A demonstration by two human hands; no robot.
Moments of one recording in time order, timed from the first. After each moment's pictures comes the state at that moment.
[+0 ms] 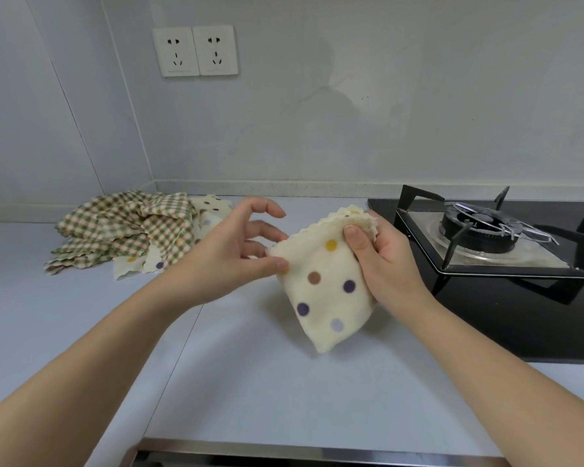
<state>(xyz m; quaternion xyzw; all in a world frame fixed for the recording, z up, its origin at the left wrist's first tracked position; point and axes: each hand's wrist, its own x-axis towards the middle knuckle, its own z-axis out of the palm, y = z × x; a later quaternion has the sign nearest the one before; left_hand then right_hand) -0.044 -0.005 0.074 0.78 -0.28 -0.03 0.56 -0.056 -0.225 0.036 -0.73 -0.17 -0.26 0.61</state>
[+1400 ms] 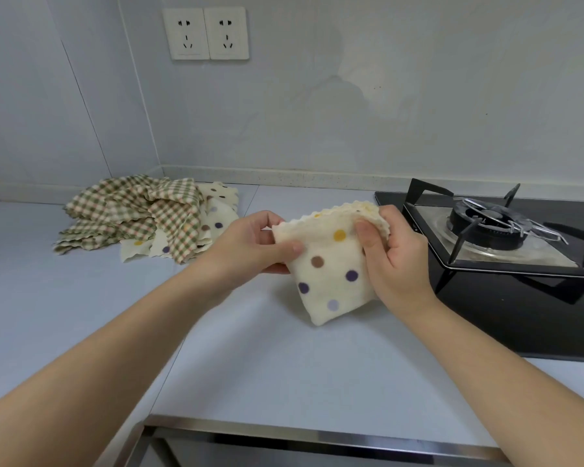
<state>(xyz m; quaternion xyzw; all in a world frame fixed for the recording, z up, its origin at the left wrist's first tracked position) -0.049 -0.023 0.061 0.73 -0.15 -0.08 0.66 -0.057 -0.228 0.024 -0.77 -0.17 -0.41 0.46</state>
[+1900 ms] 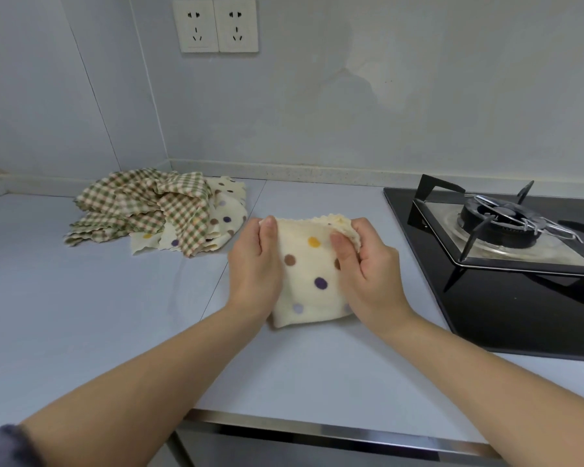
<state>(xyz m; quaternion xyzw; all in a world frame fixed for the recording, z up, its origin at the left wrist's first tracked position) -0.049 -0.047 0.019 0.76 -0.02 0.23 0.61 -0.064 -0.190 0.006 -0.78 -0.17 -0.34 0.50</state>
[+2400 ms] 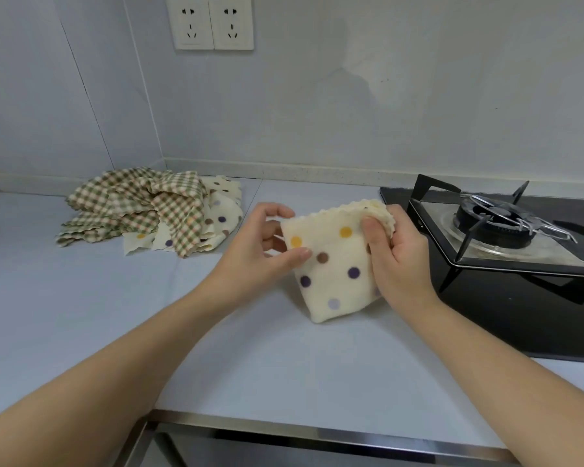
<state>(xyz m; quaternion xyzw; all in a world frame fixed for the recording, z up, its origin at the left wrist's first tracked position) -0.047 -0.025 0.033 0.75 -0.22 0.04 0.62 -0.050 -0.226 0.015 -0.76 -0.13 -0.38 0.50</state>
